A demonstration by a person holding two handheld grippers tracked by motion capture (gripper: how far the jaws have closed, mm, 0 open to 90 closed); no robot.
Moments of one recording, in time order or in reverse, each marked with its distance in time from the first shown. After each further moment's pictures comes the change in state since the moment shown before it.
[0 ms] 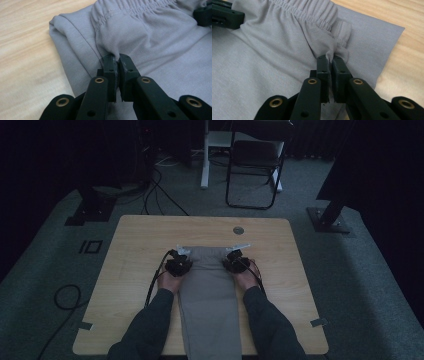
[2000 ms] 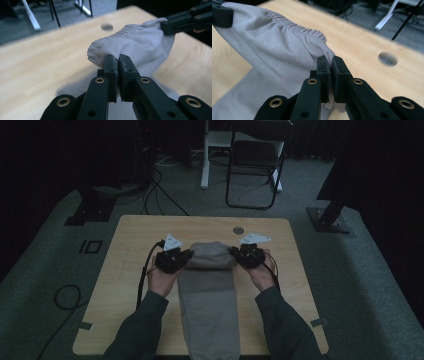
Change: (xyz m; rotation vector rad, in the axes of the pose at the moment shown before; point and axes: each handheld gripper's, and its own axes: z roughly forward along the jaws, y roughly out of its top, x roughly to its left) left arm -0.033 0.029 -0.128 -0.219 -0.114 0.046; right arm 0.018 0.028 -0.117 -0.233 0.013 -0.116
